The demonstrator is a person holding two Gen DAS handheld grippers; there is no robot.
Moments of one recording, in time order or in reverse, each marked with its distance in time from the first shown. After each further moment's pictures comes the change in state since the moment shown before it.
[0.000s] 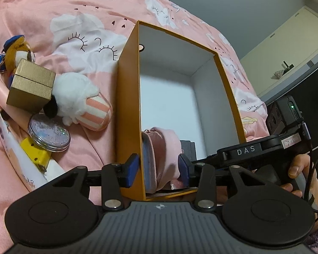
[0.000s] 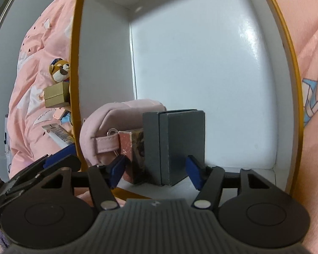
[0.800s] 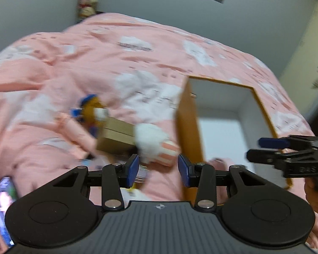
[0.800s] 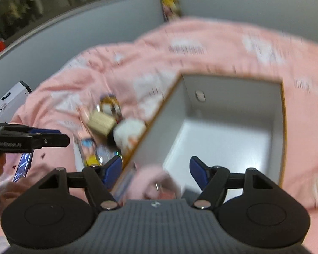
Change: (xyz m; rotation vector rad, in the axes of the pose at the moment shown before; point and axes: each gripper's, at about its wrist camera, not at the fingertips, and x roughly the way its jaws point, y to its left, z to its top) left arm -0.088 0.006 -0.002 0.080 -0.232 0.353; right arm -0.059 0.082 -0.053 -0.637 -0.554 -0.089
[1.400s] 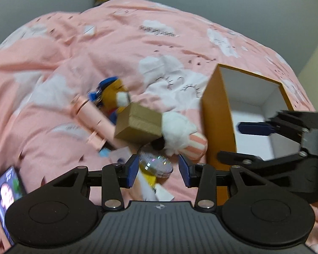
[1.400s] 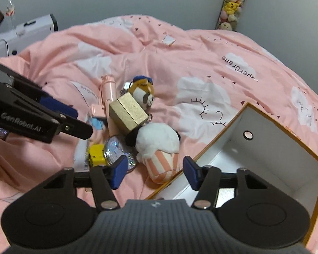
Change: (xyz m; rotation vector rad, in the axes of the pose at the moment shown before) left arm 0.034 0.020 0.000 -0.022 0.081 0.058; right arm 0.083 0.076 0.023 -0.443 0.120 0.000
